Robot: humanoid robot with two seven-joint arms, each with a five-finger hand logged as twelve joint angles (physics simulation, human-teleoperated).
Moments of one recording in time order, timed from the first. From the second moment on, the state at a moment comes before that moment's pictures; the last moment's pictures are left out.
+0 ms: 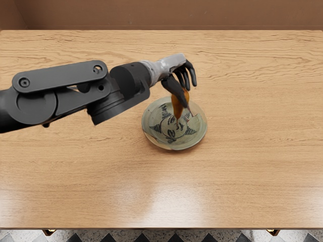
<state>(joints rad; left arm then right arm) -1.35 0.26 -0.21 -1.46 0.79 0.22 0.61 -0.07 0.00 0.09 0.08 0.11 0.18 -0.22</state>
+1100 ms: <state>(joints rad) -1.31 0.33 -0.33 -1.57 0.42 0.22 0.61 -0.07 0.00 0.09 0.08 0.11 0.18 -0.22</state>
